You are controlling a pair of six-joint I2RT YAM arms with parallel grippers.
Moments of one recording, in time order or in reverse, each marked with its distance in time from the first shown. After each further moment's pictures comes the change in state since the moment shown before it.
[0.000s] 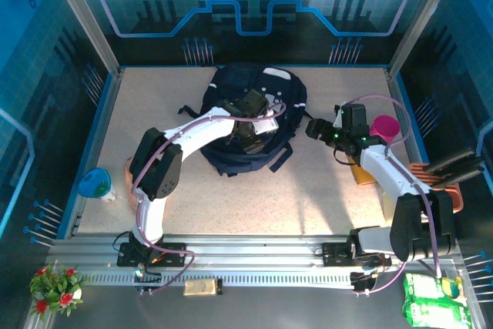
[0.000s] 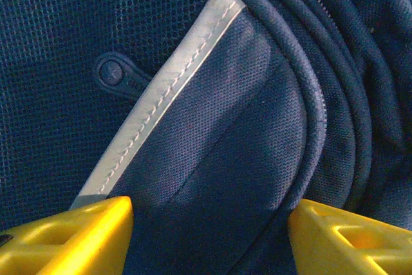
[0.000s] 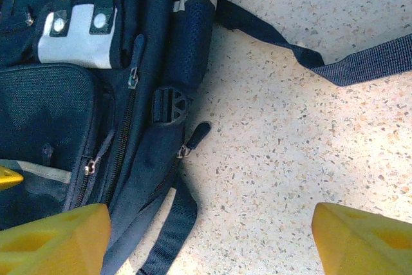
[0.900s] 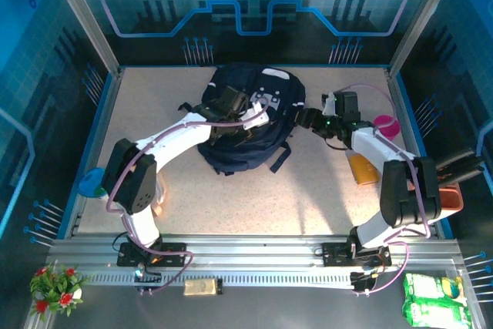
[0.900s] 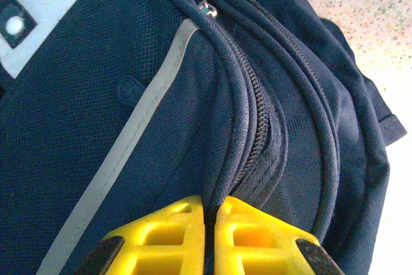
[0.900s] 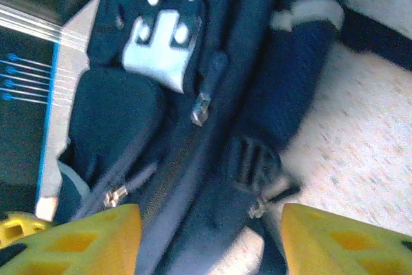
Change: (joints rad) left arm 0.085 -0.255 -0.268 0.262 0.181 0.018; right arm 0.003 0.294 0.184 0.172 -0.307 0.053
